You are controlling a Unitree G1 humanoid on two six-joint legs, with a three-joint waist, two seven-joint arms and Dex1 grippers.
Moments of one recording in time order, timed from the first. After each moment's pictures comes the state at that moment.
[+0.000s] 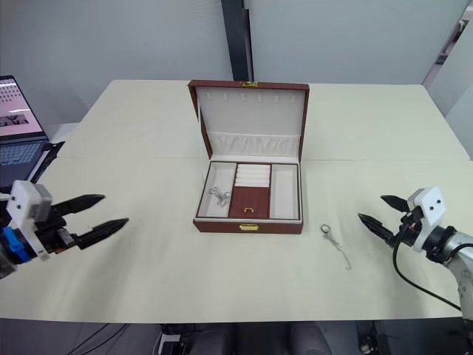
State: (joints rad) left arm 0.10 0.90 0.49 -0.16 -0.57 0.40 -1.06; right arm 0.02 -0.72 -0.36 -0.13 0.46 0.34 0.88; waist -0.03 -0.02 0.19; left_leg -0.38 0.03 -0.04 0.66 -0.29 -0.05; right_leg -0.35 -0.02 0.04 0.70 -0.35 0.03
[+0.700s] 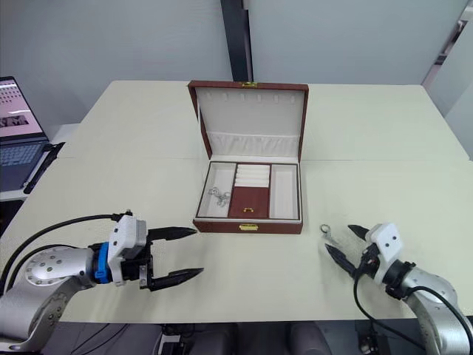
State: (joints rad) left arm 0.12 0.81 0.13 -0.42 -0.53 0.31 -1.12; right arm 0.22 -0.54 -0.16 -0.34 0.33 0.30 0.70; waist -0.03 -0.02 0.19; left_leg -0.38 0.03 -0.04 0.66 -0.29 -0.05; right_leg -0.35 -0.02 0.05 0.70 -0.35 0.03
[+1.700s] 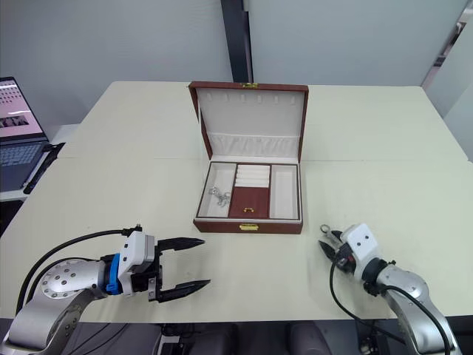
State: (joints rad) left arm 0.15 0.76 0.08 -0.37 -0.47 0.19 -1.13; right arm 0.18 -0.54 -0.04 -0.39 0.21 0.39 0.56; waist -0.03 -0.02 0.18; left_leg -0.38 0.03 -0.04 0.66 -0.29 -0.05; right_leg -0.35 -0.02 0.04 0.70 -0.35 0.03
